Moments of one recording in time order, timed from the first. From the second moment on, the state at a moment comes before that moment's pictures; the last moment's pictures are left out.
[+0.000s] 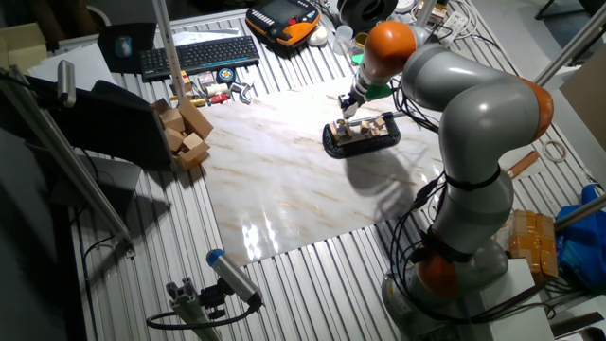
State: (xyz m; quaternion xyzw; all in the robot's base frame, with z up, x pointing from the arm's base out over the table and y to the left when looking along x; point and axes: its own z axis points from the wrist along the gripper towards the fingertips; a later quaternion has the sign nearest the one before) arm 0.626 -0.007 0.155 0.01 0.99 0.00 0.10
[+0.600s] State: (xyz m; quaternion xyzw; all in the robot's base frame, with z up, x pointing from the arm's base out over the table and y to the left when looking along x) arm 0.626 -0.003 0.150 0.01 0.99 0.01 0.11
